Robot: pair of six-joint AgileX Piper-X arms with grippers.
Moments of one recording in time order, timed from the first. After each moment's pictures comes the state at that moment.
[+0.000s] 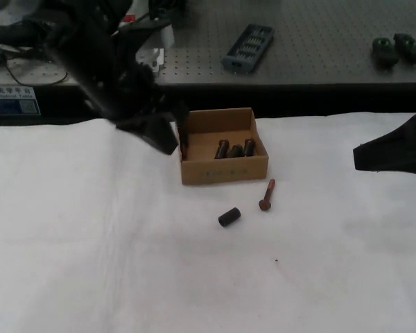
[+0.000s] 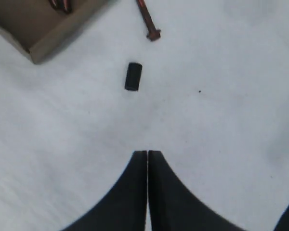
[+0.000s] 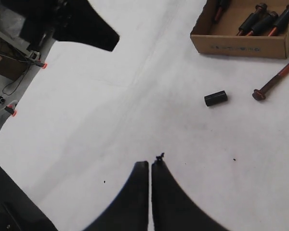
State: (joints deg) left arm -20.5 109.5 -103.6 63.3 27.4 14.8; right arm 20.4 61.7 -53.5 42.8 -34.1 8.1
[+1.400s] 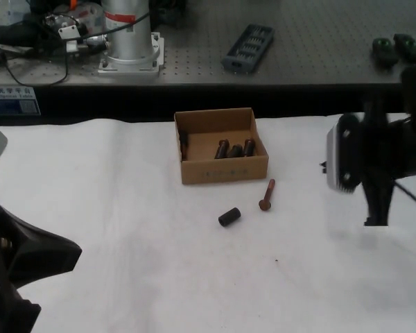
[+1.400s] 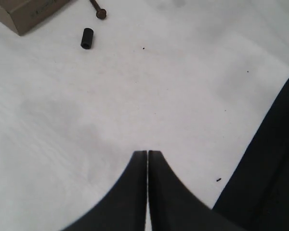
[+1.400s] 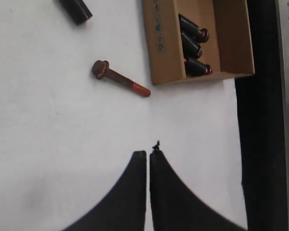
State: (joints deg) left arm -20.6 44.7 -46.4 45.7 27.1 15.3; right arm 20.4 93.2 -53.6 13.0 -14.4 -82.8
